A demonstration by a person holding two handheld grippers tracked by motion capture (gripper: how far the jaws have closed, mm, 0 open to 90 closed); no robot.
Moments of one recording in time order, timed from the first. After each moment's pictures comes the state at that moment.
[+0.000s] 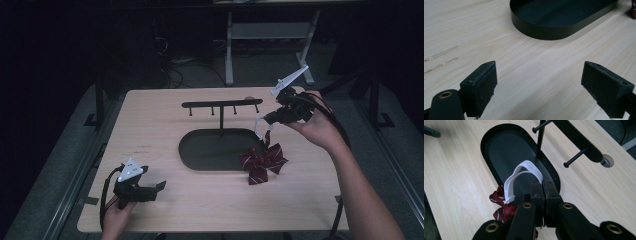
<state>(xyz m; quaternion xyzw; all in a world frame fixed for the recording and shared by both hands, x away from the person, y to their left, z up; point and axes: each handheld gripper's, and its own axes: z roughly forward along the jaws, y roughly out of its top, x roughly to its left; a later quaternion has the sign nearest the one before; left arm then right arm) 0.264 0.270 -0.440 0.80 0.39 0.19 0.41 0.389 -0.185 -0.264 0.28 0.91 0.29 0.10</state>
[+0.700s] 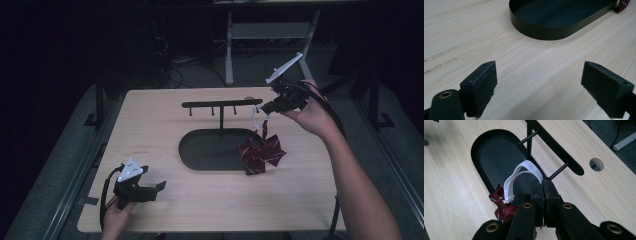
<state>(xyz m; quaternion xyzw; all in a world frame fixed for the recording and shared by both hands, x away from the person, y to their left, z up) 0.264 0.270 -0.441 0.80 0.39 0.19 0.41 0.414 -0.177 -0.253 0.29 0.91 0.28 0.10</state>
